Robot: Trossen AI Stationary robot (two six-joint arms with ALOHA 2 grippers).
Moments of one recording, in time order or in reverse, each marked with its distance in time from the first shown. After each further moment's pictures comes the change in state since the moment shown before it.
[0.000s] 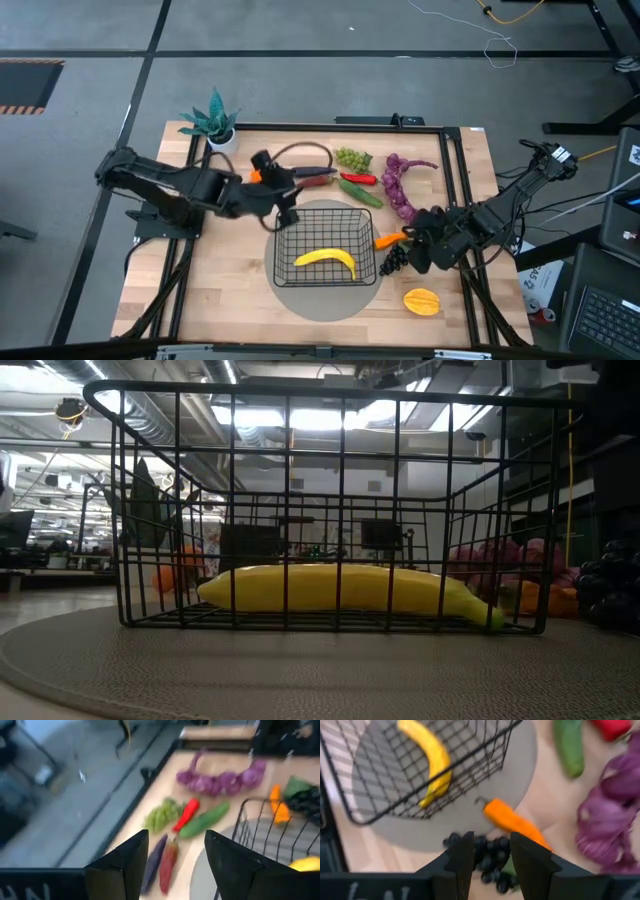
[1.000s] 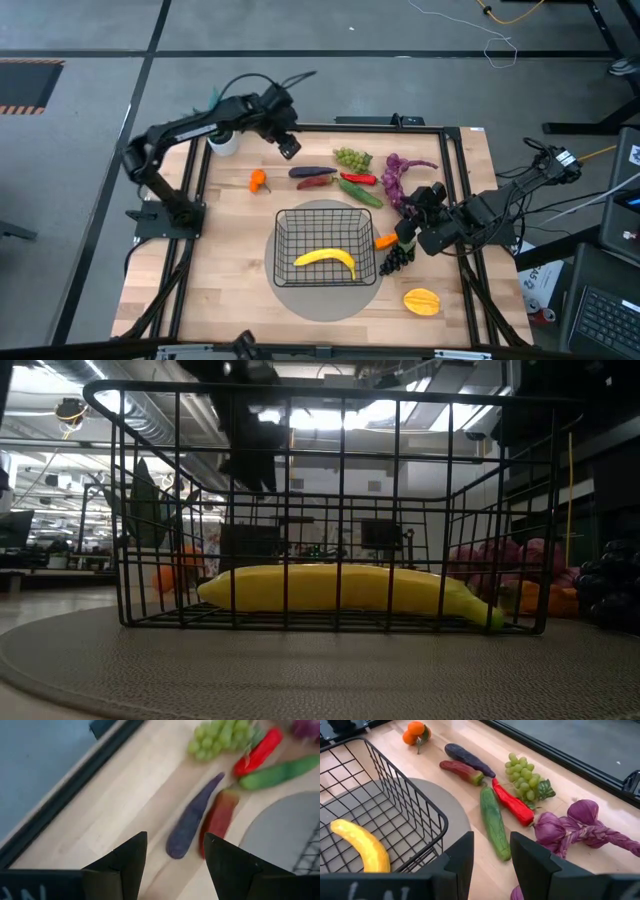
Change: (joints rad) left arm 0.825 0.234 -0.002 -0.101 0.815 0.087; right arm -0.130 0.000 0.000 0.000 0.391 -0.061
